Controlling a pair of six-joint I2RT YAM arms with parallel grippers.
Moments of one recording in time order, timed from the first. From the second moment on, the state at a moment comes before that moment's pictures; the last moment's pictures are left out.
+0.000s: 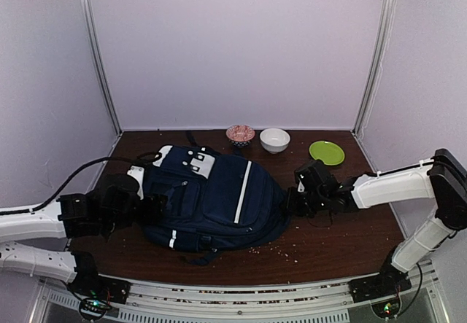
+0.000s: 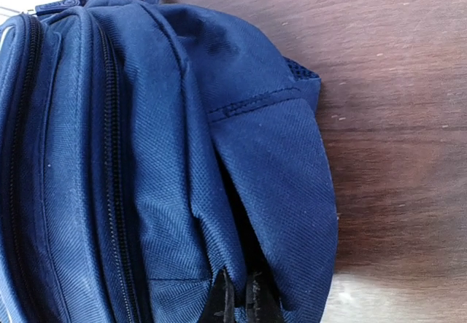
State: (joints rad) left arm -0.97 0.88 0.54 -0.30 -0.53 -0.52; right arm 0.76 1.52 0.73 -0.03 0.01 0.93
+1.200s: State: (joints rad) left arm -0.98 0.79 0.30 -0.15 -0.18 -1.27; right arm 0.76 1.74 1.00 -0.12 -0.06 0.90
